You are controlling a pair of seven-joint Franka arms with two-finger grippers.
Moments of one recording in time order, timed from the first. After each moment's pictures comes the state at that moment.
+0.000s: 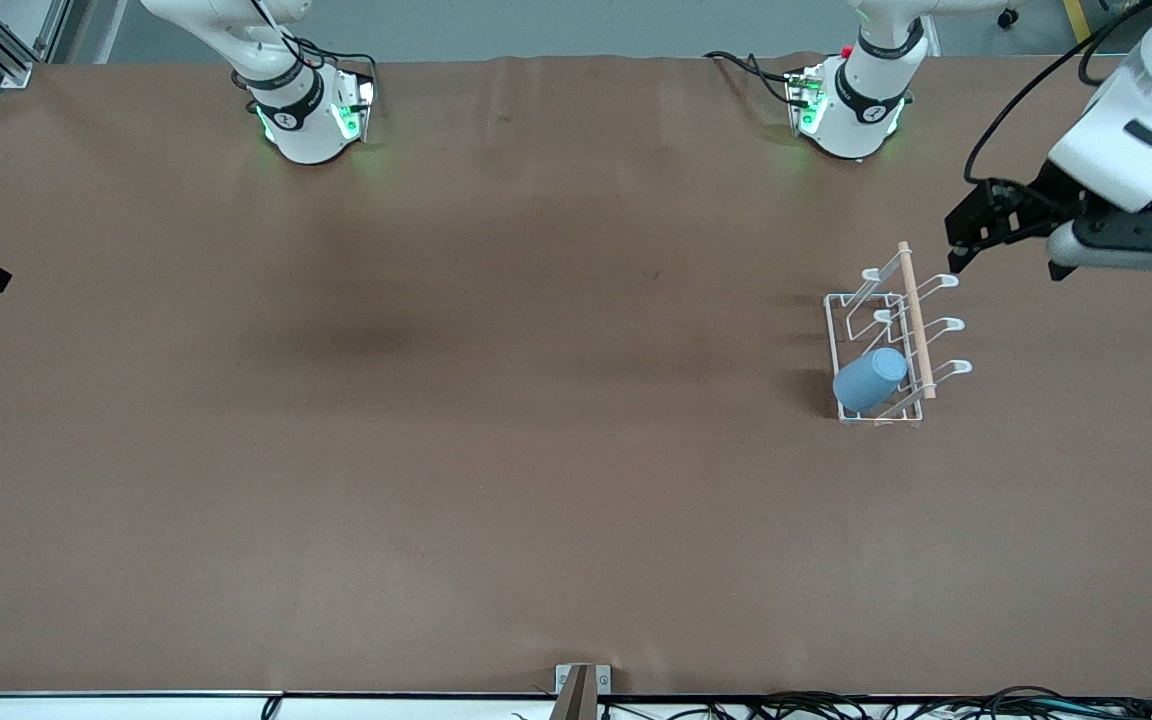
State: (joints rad) left arm -0.01 0.02 -0.23 -1.43 0.01 1.56 -0.14; right arm -0.05 0.05 -0.08 -1.44 -0.01 1.51 0.10
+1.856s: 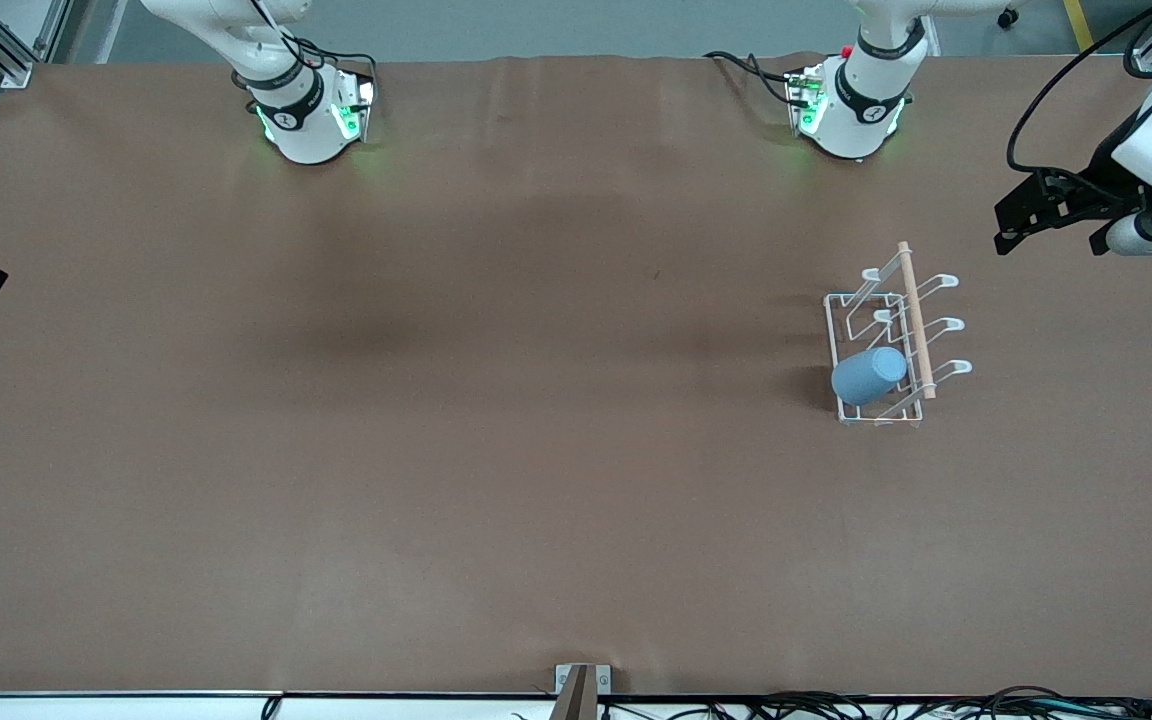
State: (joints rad) left arm -0.06 -0.05 -0.07 -1.58 0.01 1.56 -0.10; right arm -0.05 0.04 -0.08 -1.44 -0.01 1.52 0.10
